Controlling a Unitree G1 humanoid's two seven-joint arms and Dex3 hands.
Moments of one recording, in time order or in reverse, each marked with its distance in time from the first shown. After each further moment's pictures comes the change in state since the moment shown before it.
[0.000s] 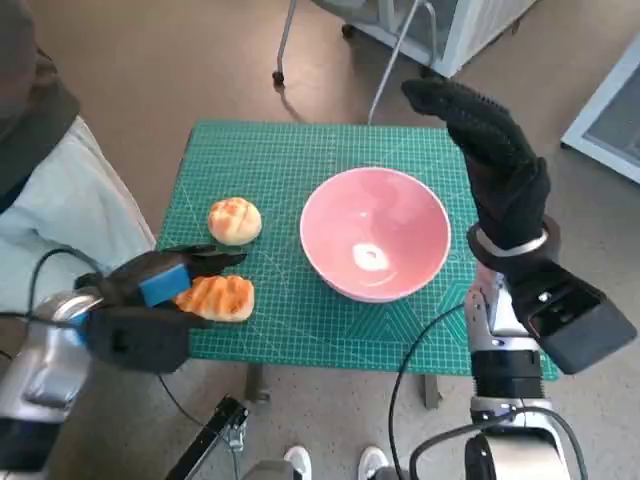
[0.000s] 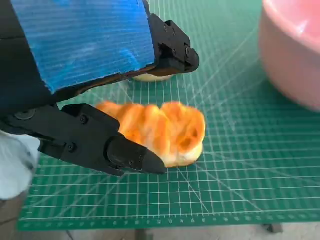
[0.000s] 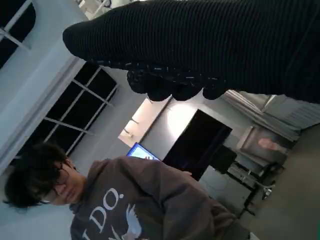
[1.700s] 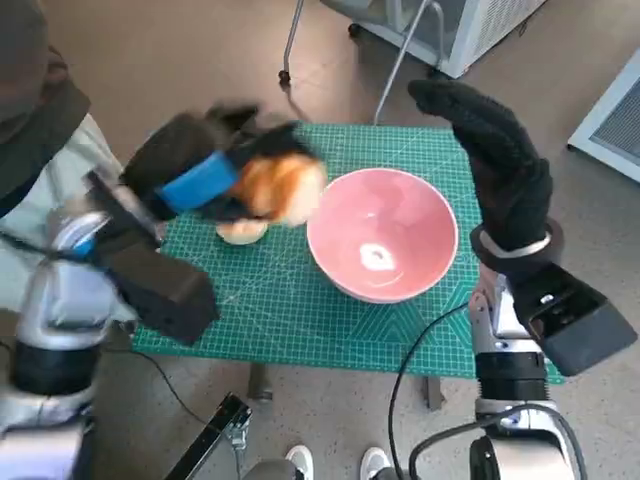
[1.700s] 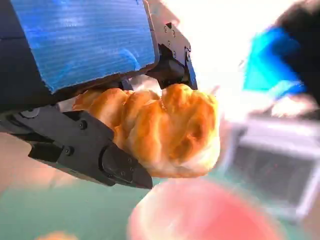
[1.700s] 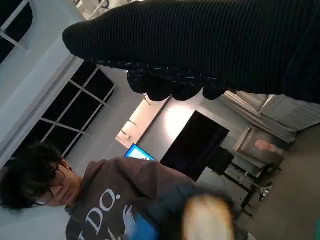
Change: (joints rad) left arm -0.484 -0.240 0.036 -0.111 -0.044 -0.176 0.198; right arm 0.011 -0.013 0.017 -0.011 -0.001 0.008 -0.035
